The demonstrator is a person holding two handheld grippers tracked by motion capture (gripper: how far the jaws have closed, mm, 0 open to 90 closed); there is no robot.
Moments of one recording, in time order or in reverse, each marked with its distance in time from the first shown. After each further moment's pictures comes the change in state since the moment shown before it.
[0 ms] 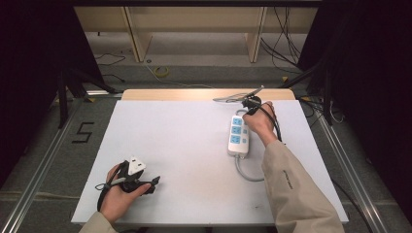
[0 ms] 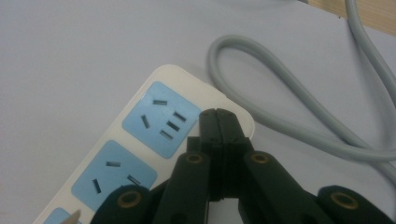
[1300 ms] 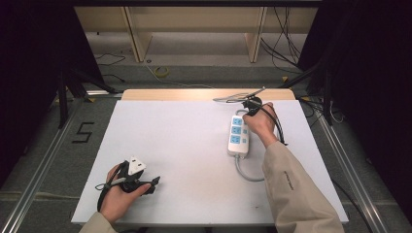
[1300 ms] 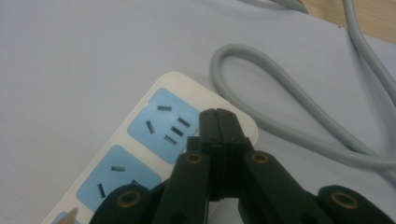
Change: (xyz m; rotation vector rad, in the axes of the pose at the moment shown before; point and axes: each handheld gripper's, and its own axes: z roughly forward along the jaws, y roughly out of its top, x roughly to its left) left arm 0.000 0.000 0.000 0.003 -0.001 -0.004; right arm 0.000 -0.004 -0.002 -0.056 0.021 0.011
